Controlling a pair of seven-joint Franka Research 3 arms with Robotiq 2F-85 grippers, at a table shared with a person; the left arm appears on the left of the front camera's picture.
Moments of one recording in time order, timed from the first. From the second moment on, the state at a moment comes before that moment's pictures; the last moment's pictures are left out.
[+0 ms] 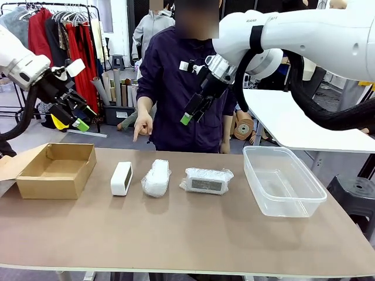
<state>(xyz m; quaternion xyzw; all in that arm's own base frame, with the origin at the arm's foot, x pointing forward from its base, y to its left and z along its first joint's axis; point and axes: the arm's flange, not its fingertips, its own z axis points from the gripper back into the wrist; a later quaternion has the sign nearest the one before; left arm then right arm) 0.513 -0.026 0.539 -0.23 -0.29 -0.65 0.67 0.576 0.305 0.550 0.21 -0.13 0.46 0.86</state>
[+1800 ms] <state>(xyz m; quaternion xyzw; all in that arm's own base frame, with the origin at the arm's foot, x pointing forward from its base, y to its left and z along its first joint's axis) 0.513 -0.025 0.539 -0.23 -0.29 -0.65 0.67 0.582 0.569 0.419 0.09 -0.11 0.21 0.97</state>
